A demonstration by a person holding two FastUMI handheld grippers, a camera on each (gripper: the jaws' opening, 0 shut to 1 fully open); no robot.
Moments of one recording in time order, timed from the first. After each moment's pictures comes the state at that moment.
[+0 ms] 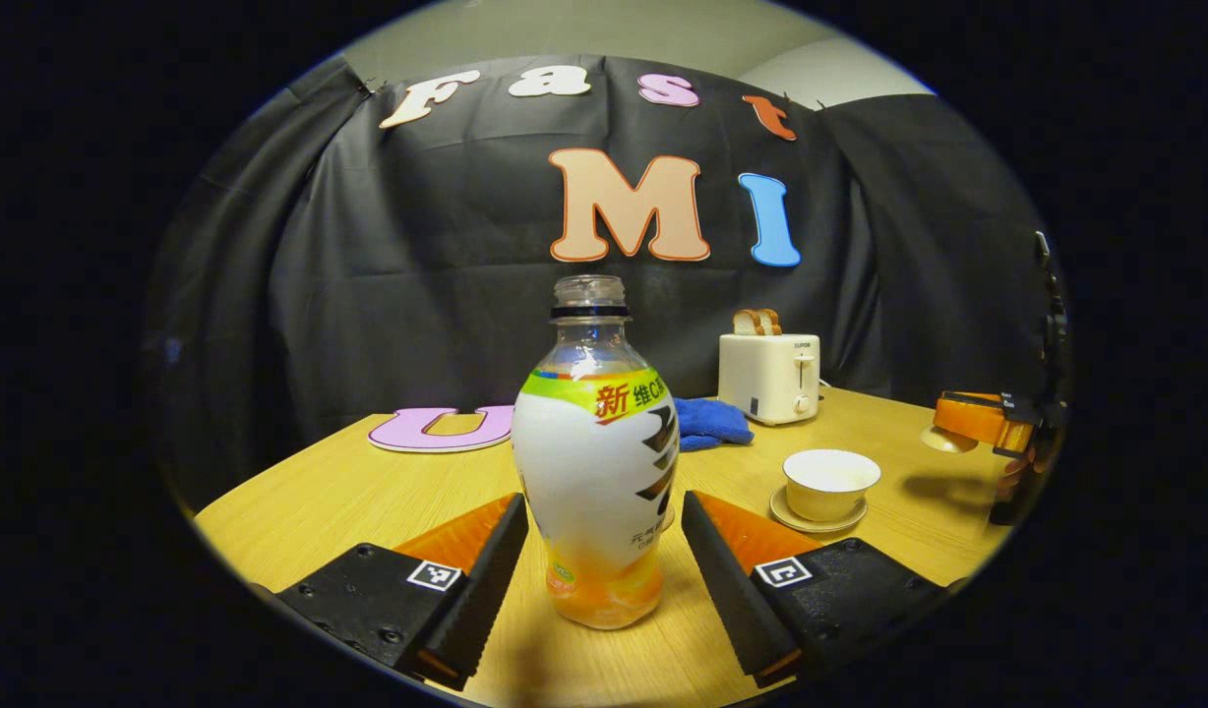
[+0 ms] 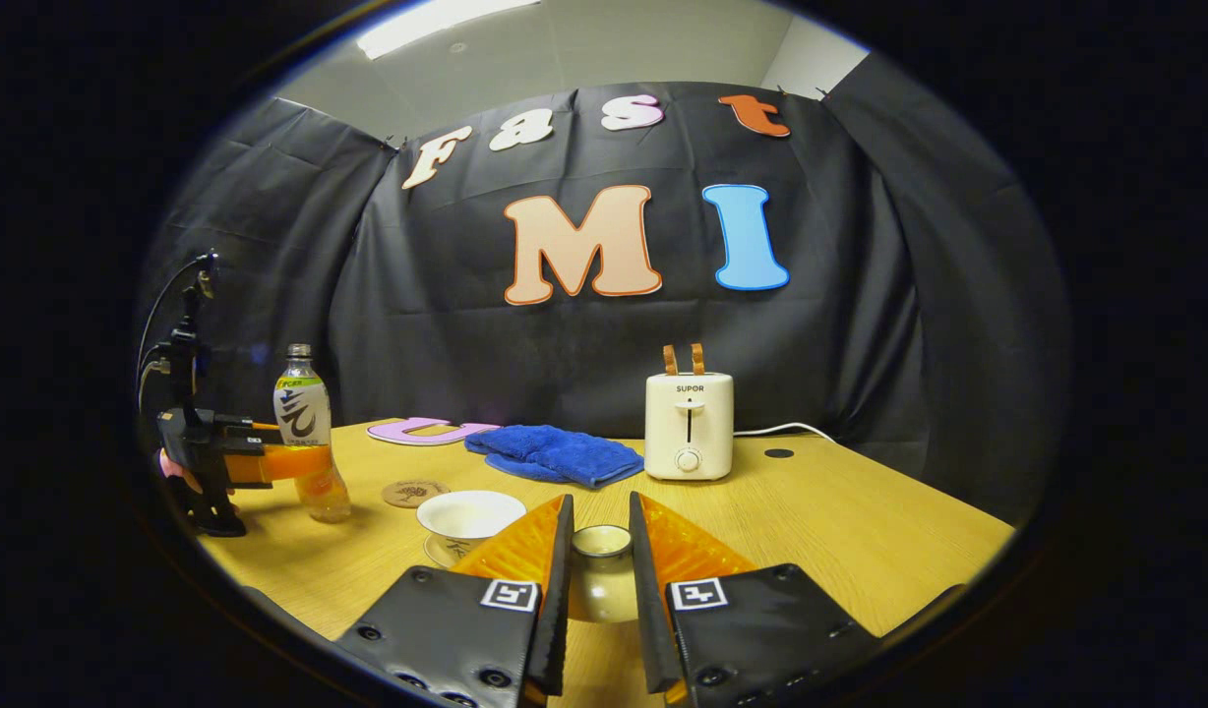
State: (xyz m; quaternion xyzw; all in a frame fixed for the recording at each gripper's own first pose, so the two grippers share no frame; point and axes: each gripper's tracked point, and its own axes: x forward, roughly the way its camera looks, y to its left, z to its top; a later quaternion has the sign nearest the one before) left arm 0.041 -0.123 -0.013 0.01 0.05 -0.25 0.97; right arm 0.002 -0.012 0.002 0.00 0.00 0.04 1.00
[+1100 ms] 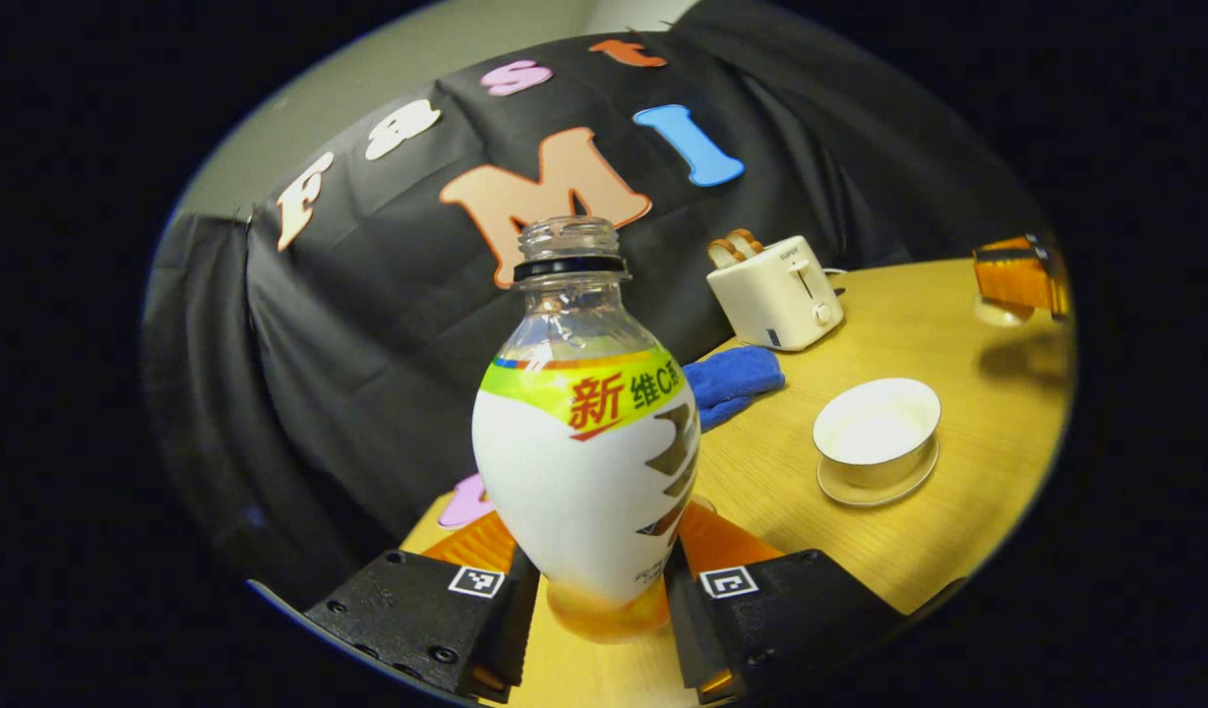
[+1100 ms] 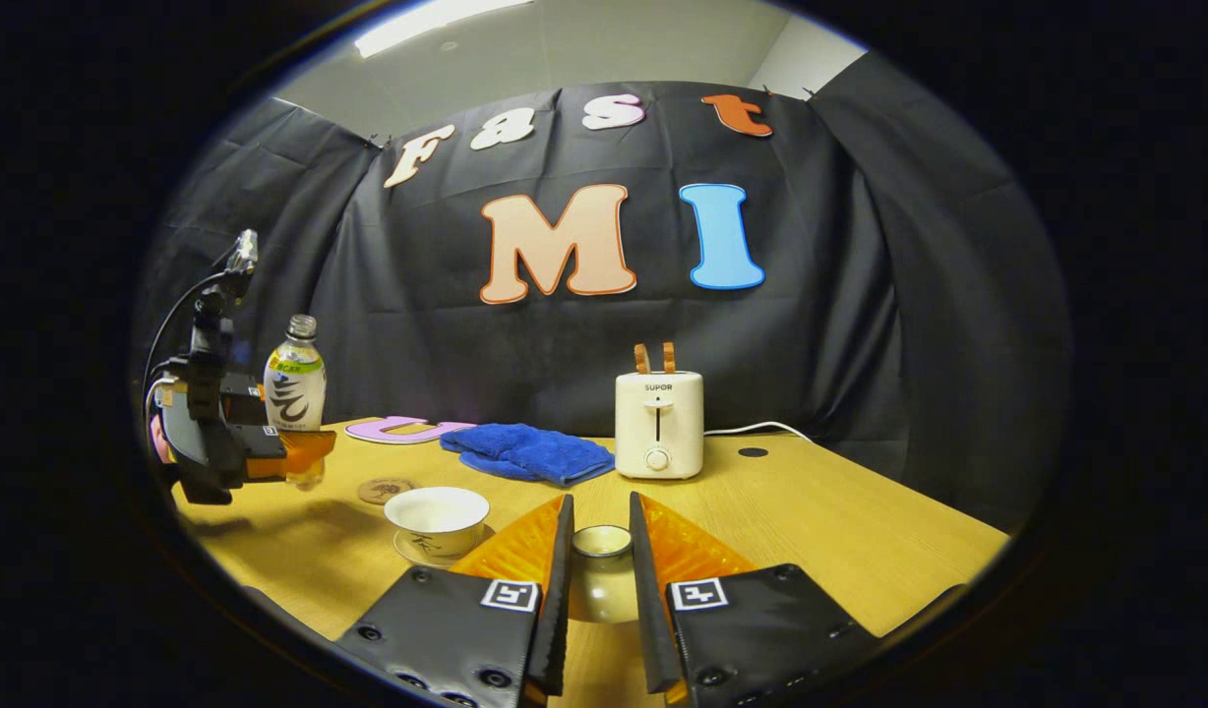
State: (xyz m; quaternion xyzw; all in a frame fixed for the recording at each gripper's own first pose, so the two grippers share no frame) left arm 0.056 -0.164 0.018 0.32 0.00 -0.19 0.93; right arm 0.003 -0.045 0.004 0.00 0.00 0.00 1.00
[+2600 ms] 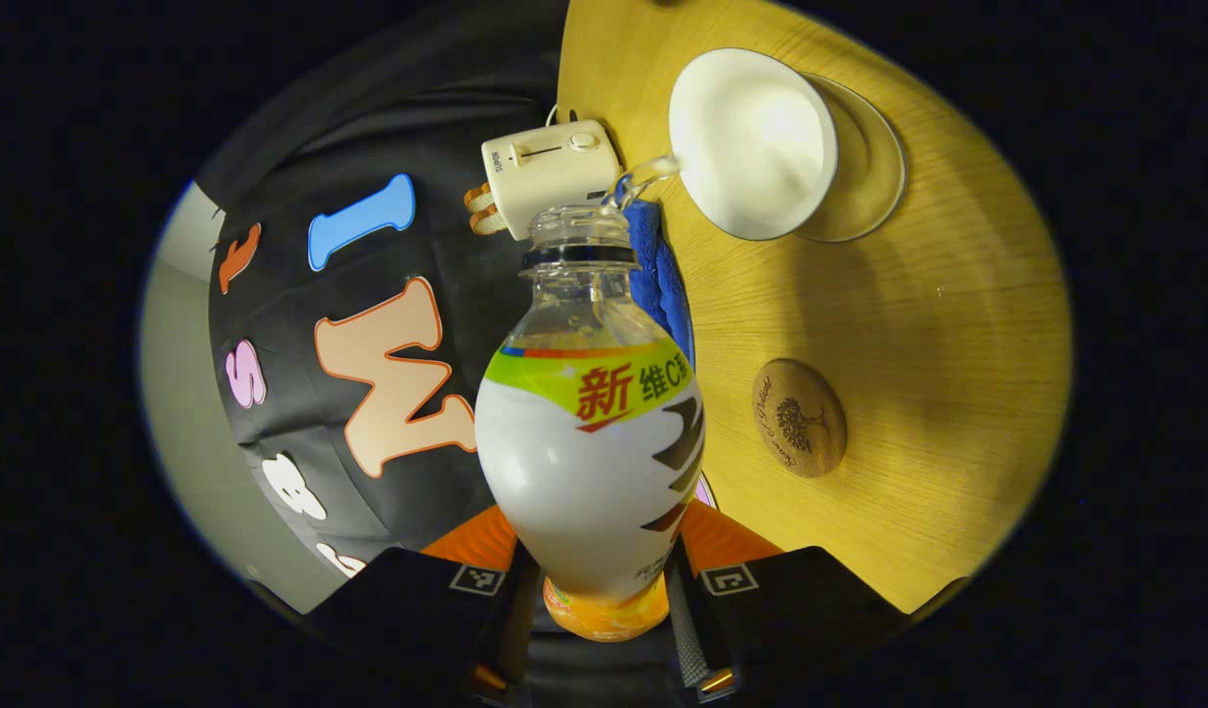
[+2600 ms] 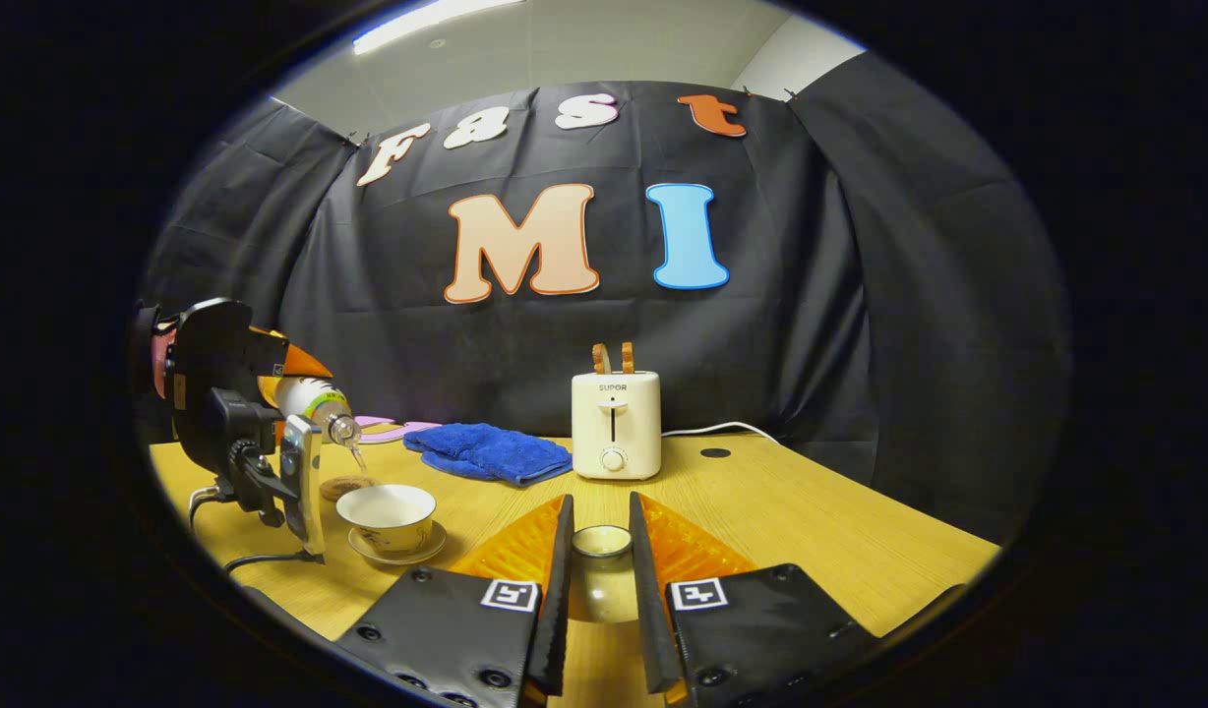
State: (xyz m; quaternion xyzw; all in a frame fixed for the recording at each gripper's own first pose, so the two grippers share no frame) left arm 0.100 -0.174 0.027 0.80 -0.04 -0.15 0.58; right arm 0.006 -0.083 0.005 0.00 0.00 -0.03 1.00
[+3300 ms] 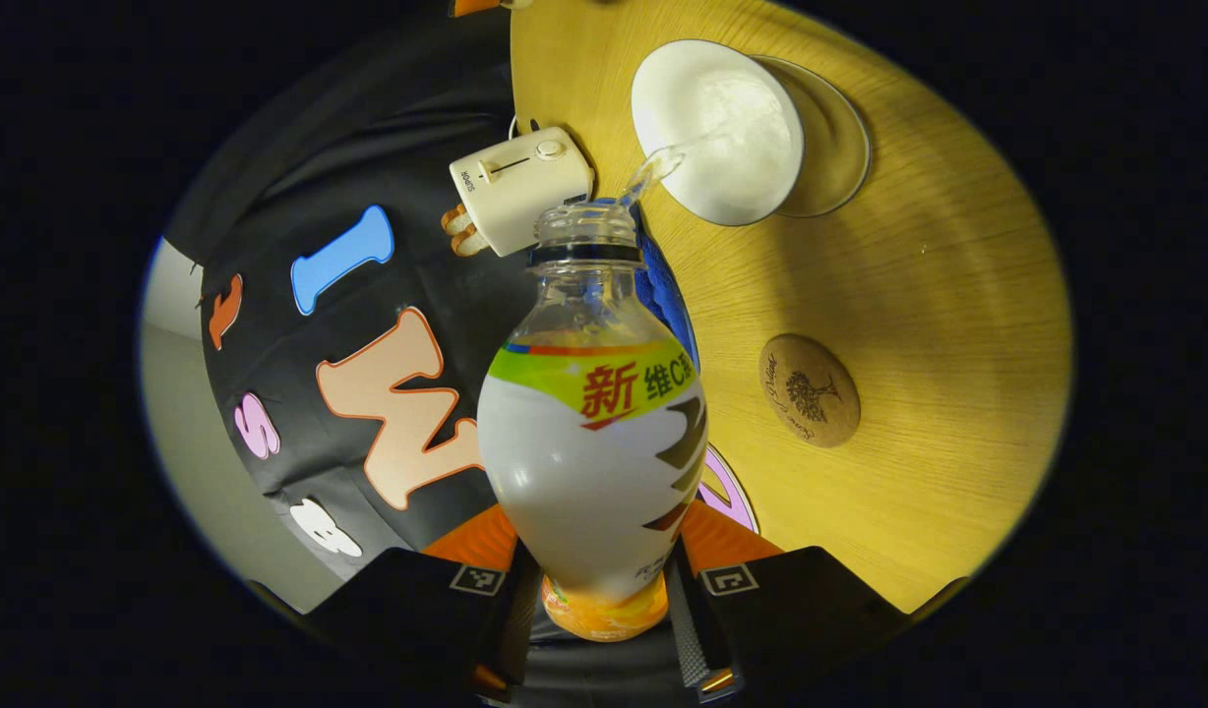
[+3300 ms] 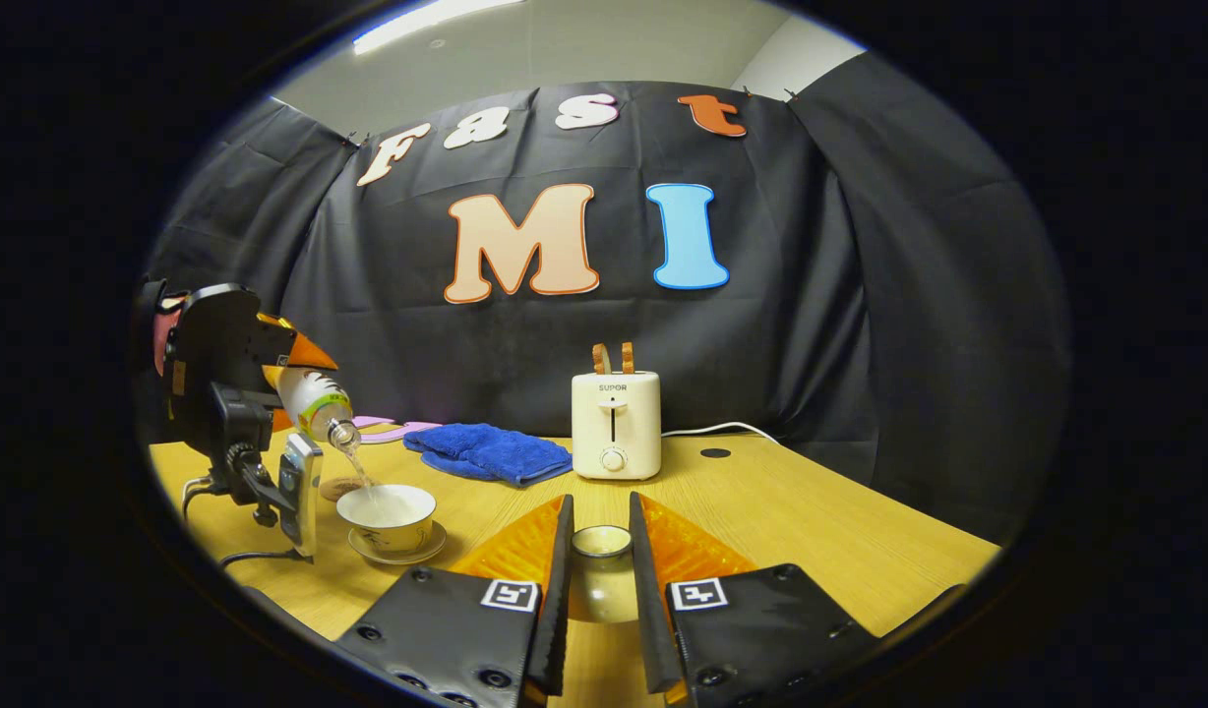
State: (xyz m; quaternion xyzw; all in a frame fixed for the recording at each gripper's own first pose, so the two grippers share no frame) left arm 0.100 -0.178 0.046 0.84 -0.04 -0.15 0.52; right arm 0.006 -0.083 0.005 0.00 0.00 -0.03 1.00
